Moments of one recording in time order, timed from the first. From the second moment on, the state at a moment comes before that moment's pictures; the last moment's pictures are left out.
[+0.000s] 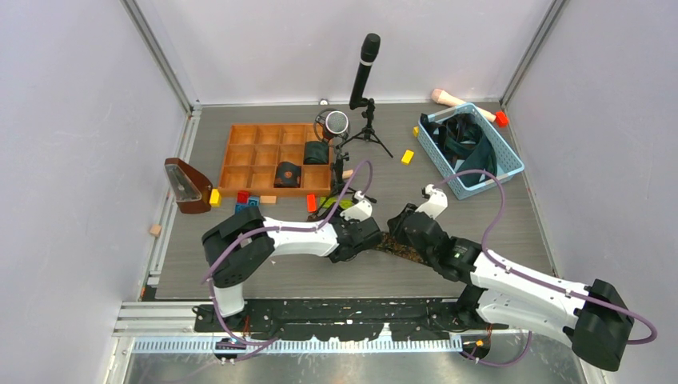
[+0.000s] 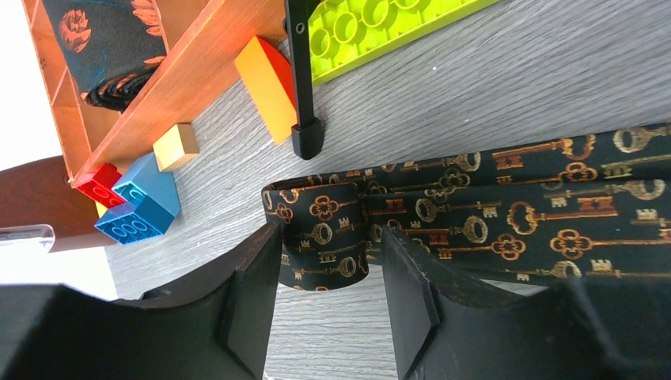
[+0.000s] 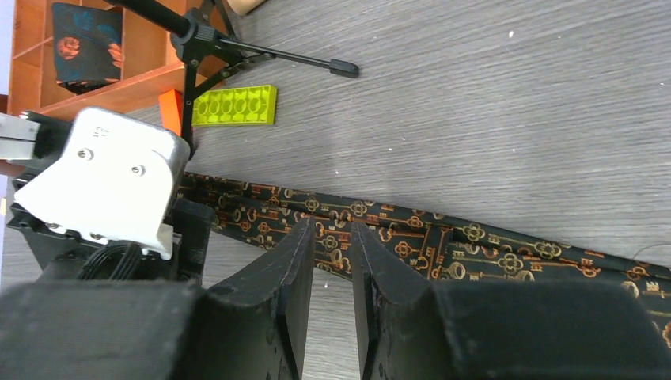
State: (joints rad) left arm -1.14 1.82 1.07 -0.54 -0.92 -0.37; right arm 0.90 0.89 0.46 -0.16 0.53 0.92
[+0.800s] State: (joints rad) left arm -1.12 1.72 0.98 -0.42 -0.75 -0.44; right arm 0.90 0.86 0.44 -0.21 0.53 0.97
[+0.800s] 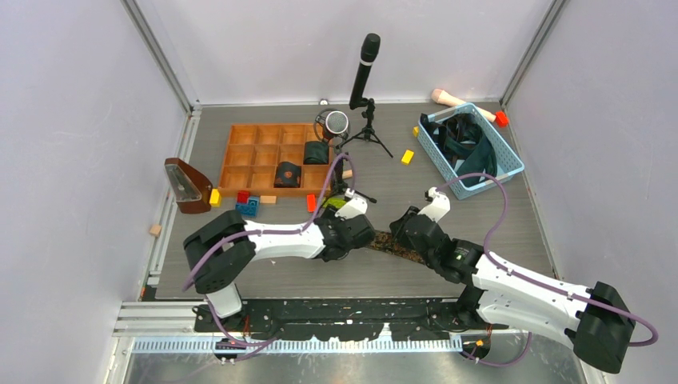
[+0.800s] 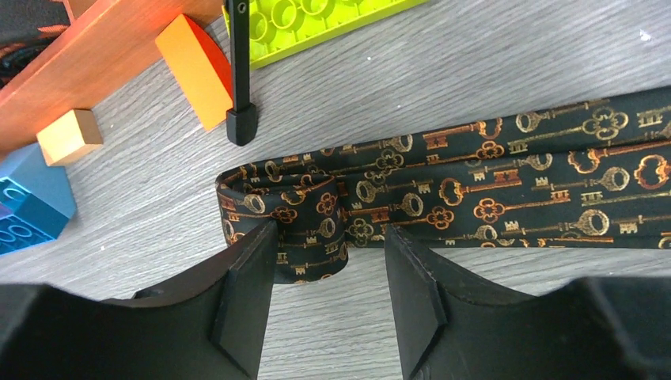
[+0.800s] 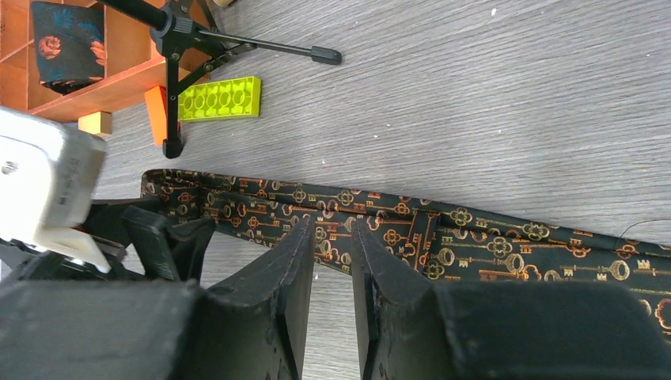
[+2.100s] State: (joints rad) left arm -0.38 1.03 0.47 -0.08 0.01 -0.61; right arm 0.90 1.17 0.55 -0.03 0.31 0.86
